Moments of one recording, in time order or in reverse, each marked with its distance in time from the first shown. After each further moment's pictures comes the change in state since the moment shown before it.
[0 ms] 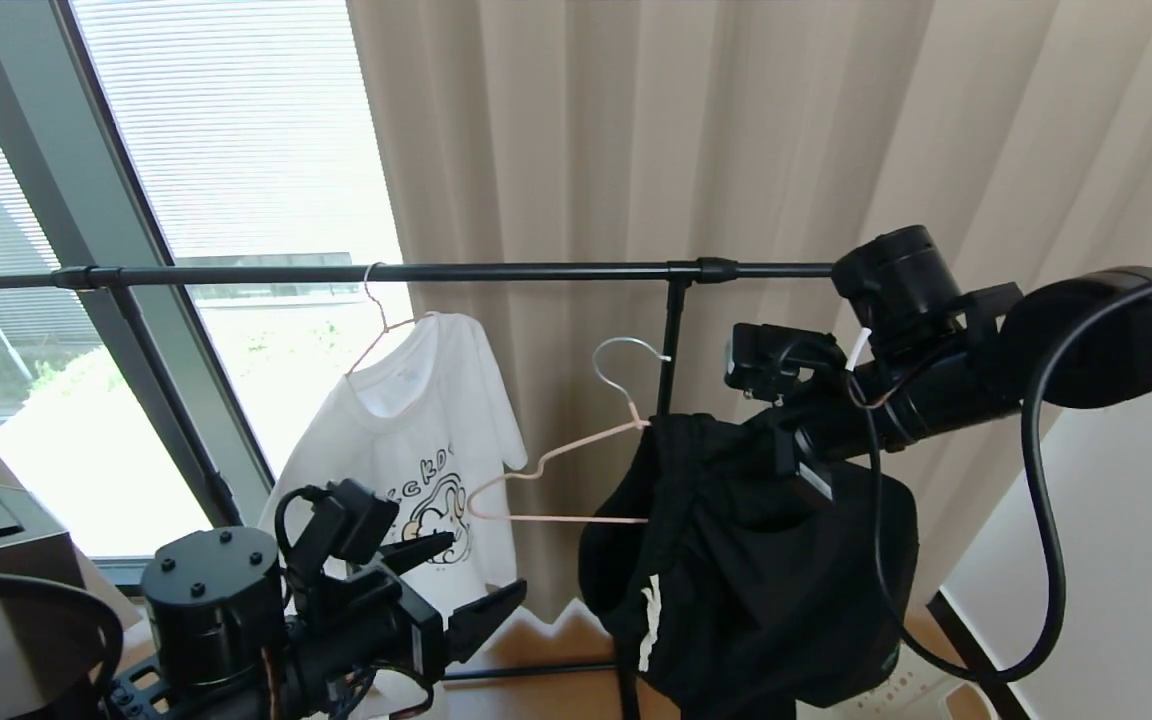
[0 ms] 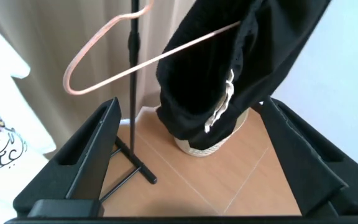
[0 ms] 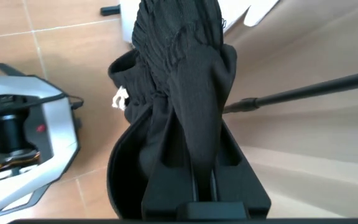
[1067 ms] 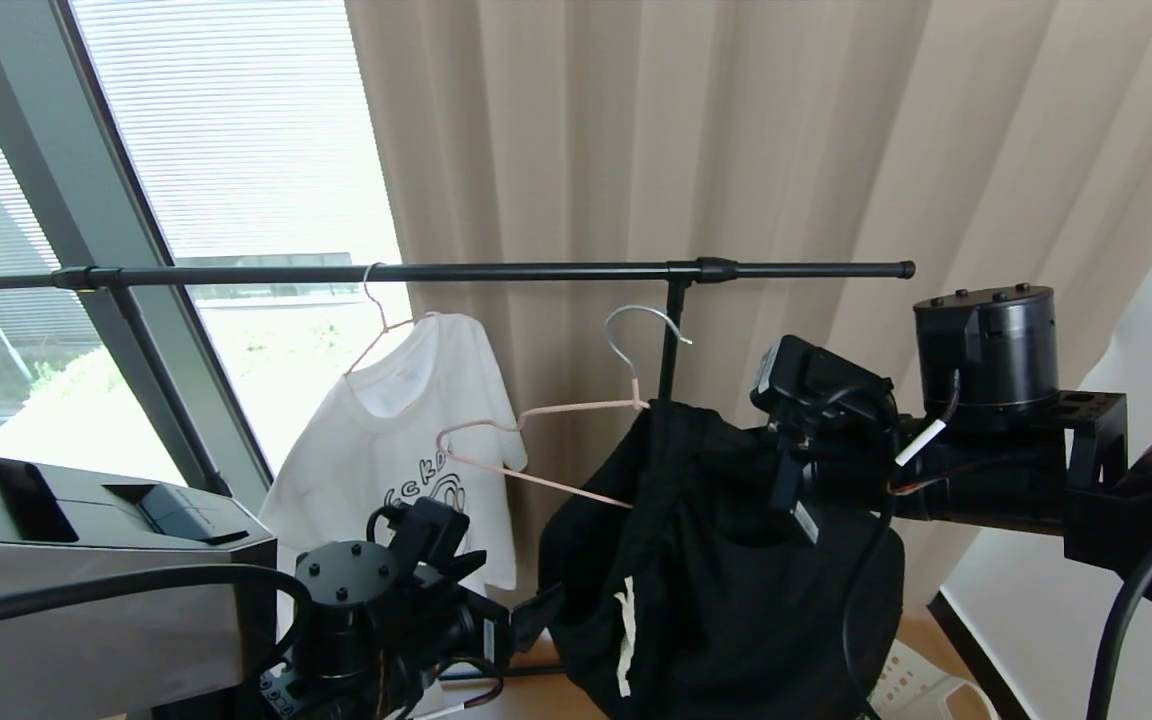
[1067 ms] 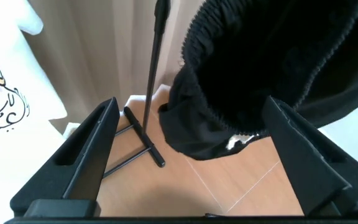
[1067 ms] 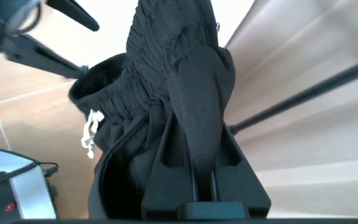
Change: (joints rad) left arm -0.090 0.207 -0.133 0.000 0.182 -0.083; right arm 0.107 -0.176 0.479 -0.685 -0.129 0.251
